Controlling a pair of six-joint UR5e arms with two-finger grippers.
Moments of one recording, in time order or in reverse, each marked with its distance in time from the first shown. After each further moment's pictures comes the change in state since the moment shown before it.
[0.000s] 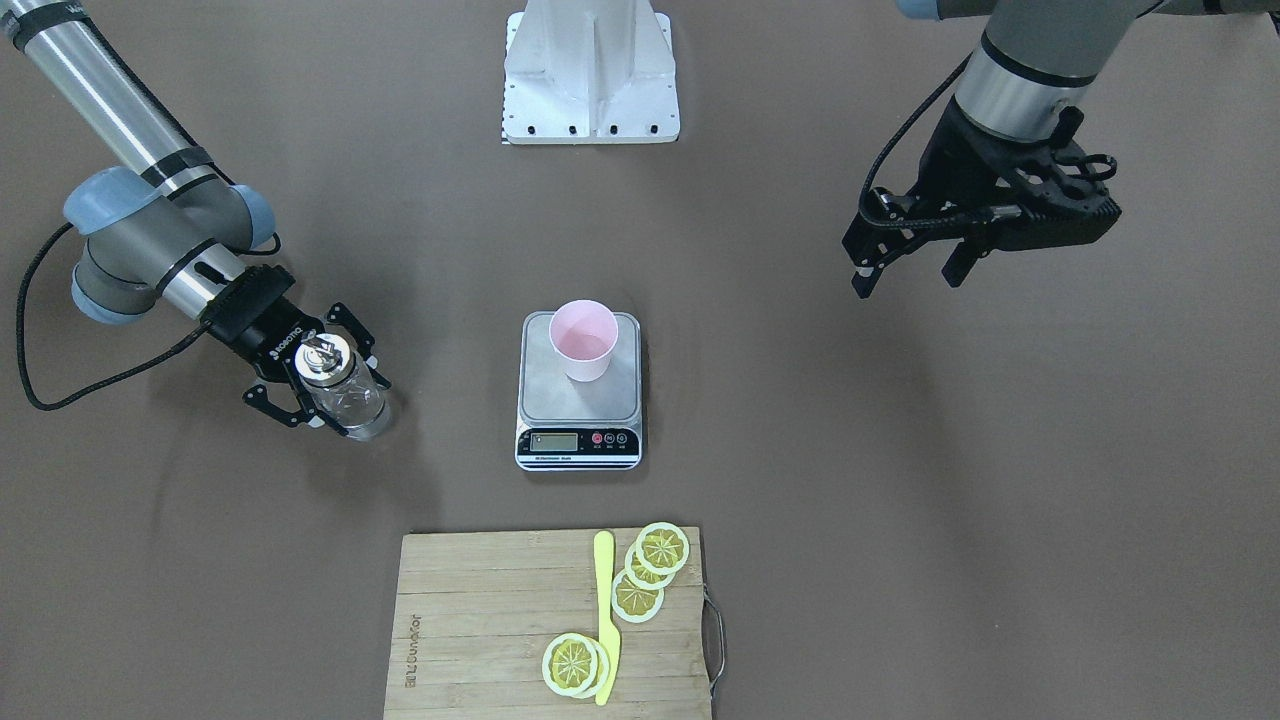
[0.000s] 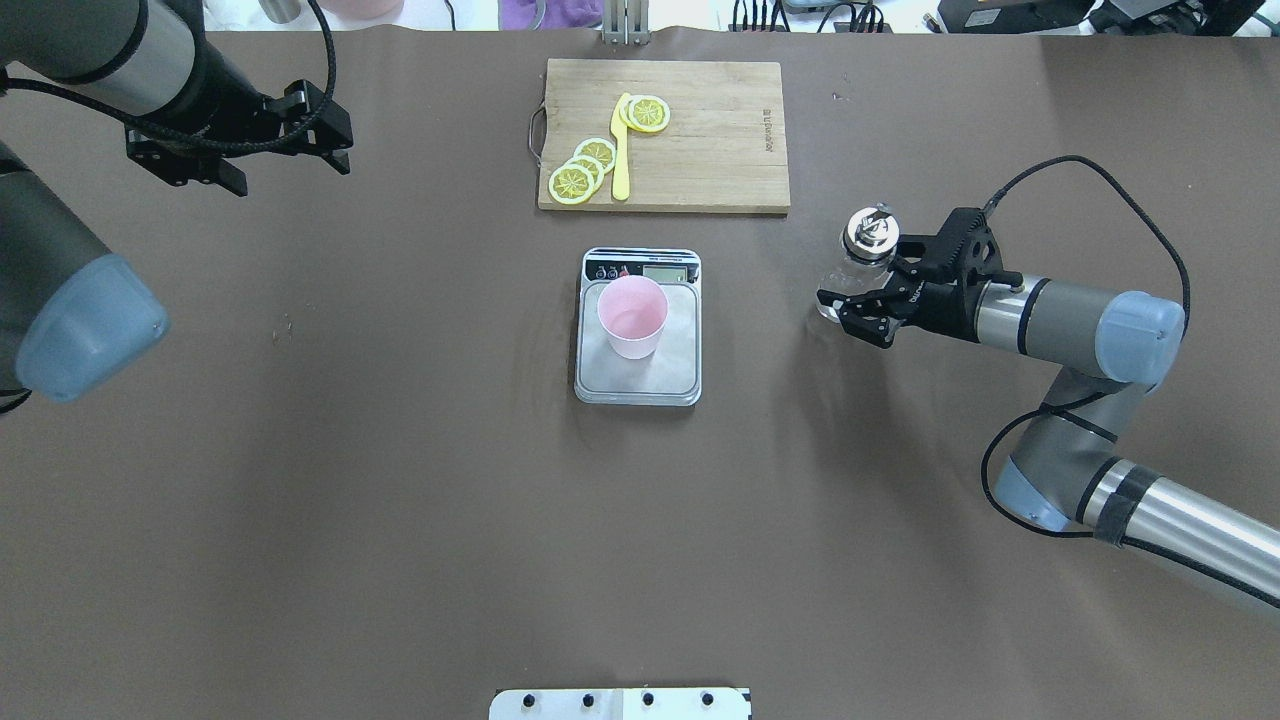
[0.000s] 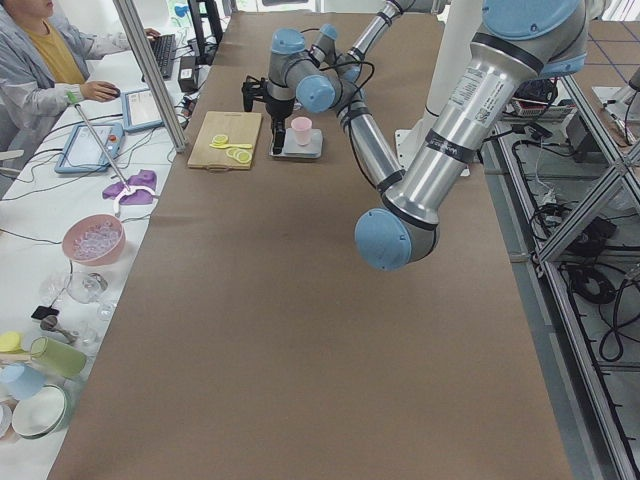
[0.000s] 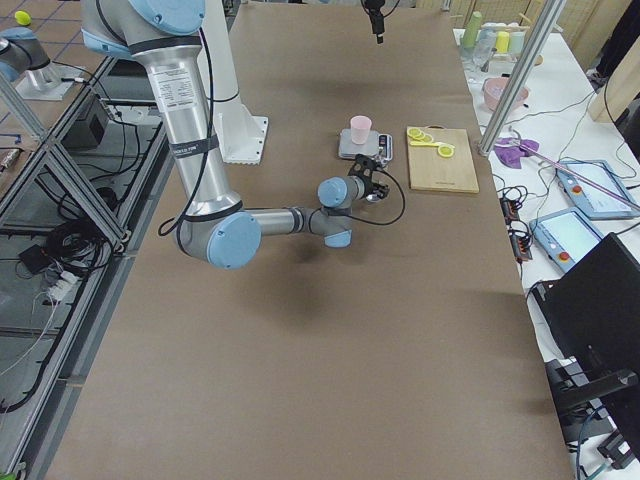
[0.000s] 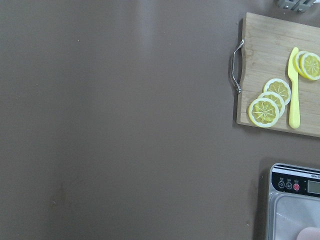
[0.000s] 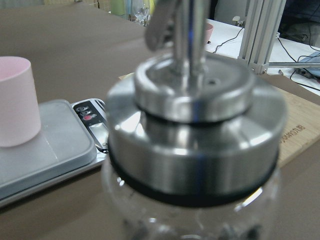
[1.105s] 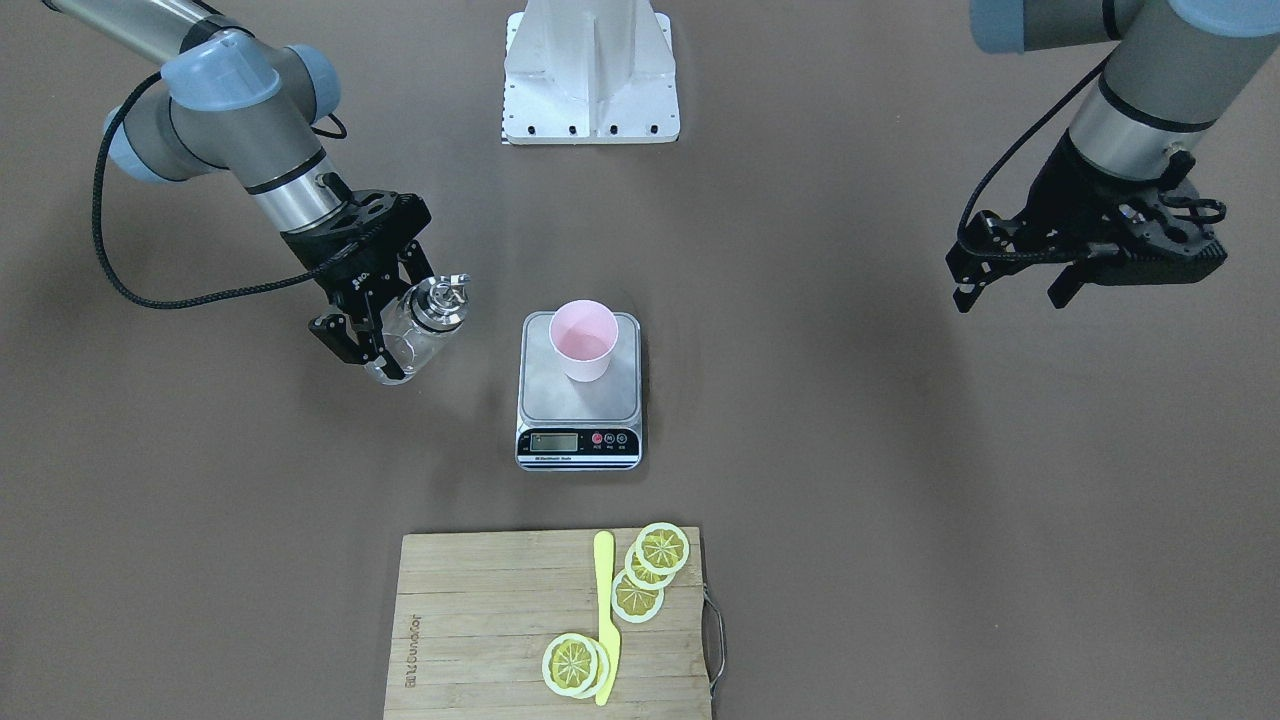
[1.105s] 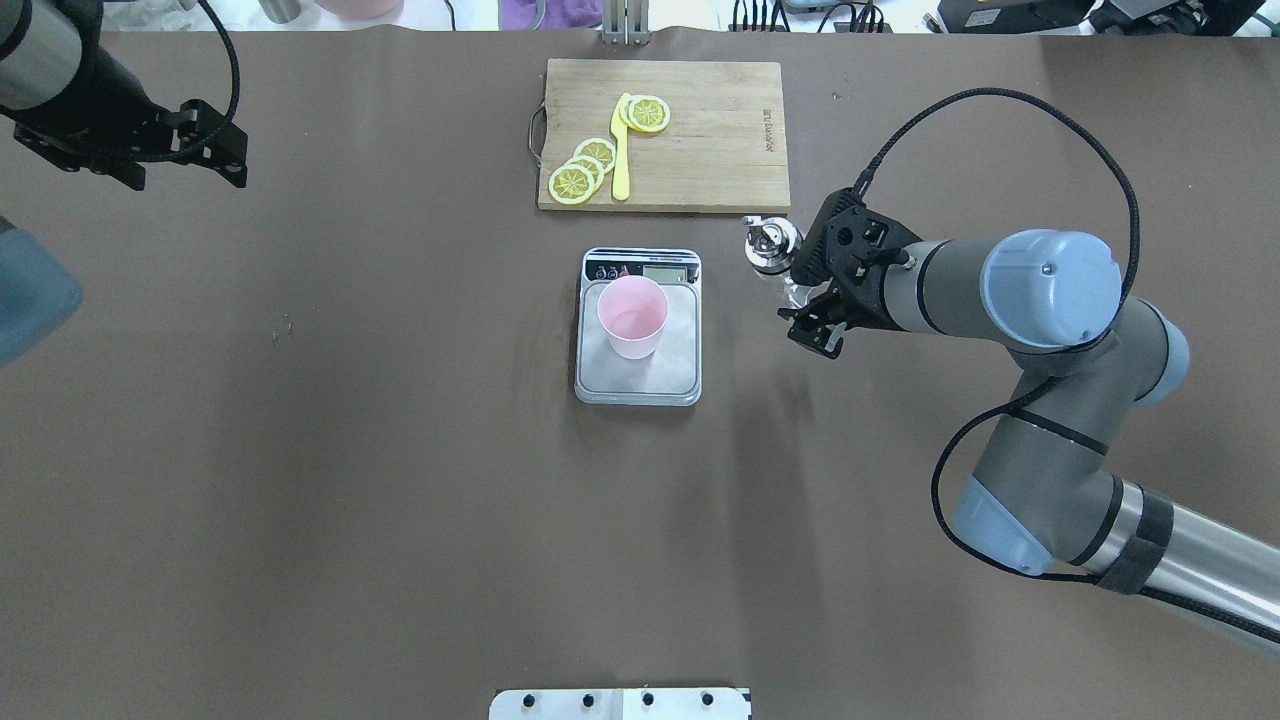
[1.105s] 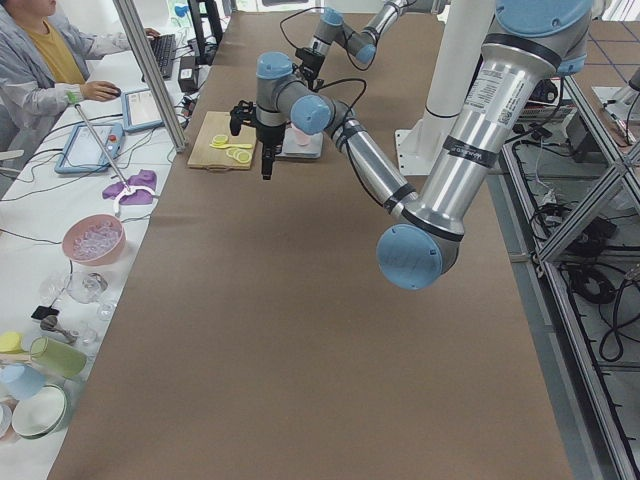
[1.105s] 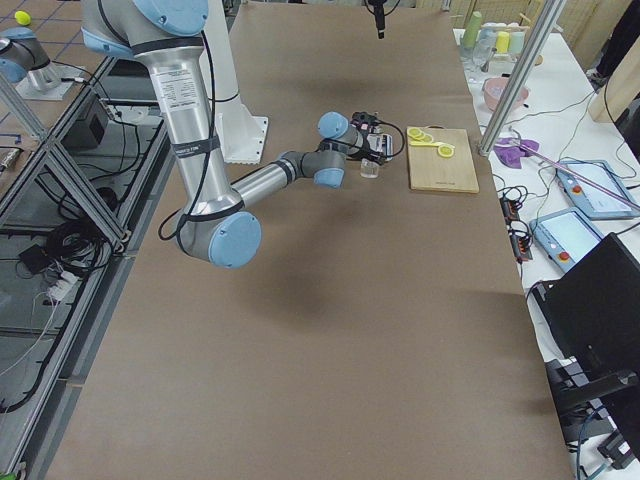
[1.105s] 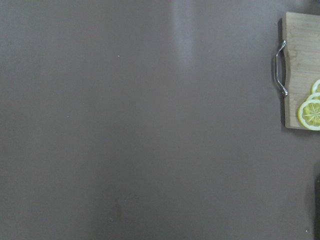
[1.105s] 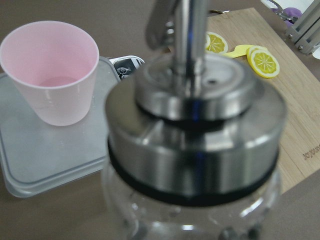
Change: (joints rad) left arm -0.105 0.132 0.022 -0.005 -0.064 0.322; right arm -0.053 0.011 0.500 -0.956 -0.018 -0.312
